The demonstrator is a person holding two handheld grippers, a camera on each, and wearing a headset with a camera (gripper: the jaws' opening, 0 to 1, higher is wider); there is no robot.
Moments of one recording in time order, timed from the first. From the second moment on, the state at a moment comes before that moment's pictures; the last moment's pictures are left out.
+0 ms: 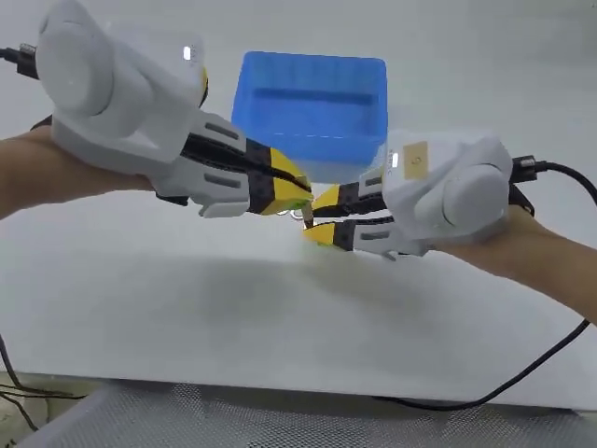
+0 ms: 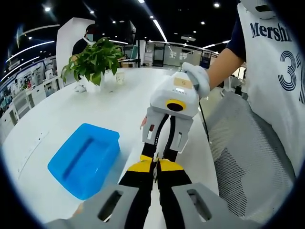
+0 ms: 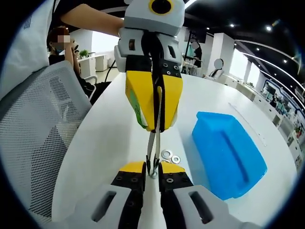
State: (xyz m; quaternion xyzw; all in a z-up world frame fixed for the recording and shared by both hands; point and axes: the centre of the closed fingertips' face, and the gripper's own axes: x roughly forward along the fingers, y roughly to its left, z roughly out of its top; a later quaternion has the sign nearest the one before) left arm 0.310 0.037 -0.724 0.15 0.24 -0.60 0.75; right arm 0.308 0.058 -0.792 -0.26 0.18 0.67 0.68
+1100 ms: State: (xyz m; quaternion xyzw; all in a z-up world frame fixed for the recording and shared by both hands) left arm 0.305 0.042 -0.696 0.14 0.25 -0.62 0.73; right arm 0.301 0.062 -0.766 -0.23 0.17 0.69 0.67
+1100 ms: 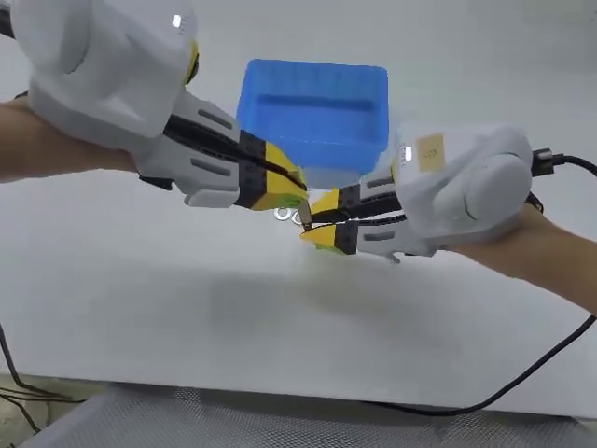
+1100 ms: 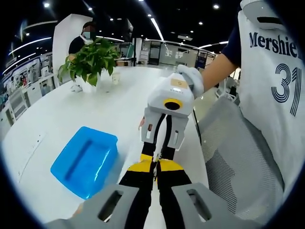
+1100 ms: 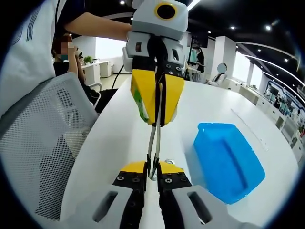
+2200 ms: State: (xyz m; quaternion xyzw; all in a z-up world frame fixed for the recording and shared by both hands) left arm 0.402 0.048 -0.650 0.20 0.18 -0.62 0.74; right arm 0.411 0.072 -0.713 -0.25 0.10 0.64 0.72
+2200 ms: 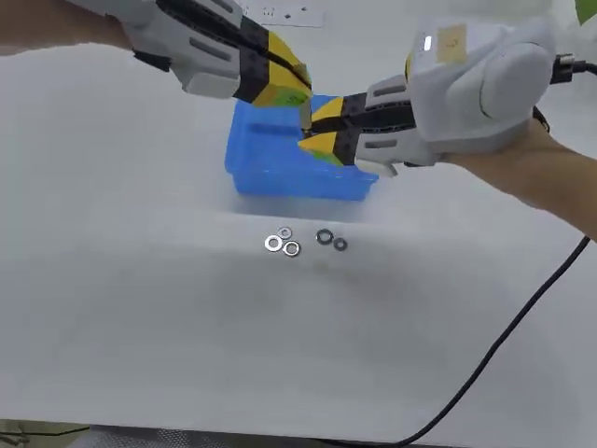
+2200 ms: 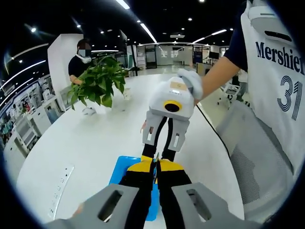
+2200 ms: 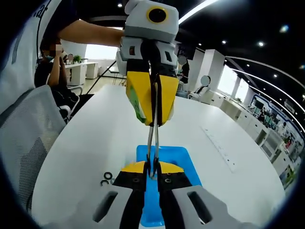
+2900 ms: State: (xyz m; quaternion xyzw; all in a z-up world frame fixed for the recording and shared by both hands) left arm 0.439 0.054 -0.715 0.18 0.19 -0.59 0.76; right arm 0.443 0.077 -0.782 -0.26 0.16 0.65 0.70
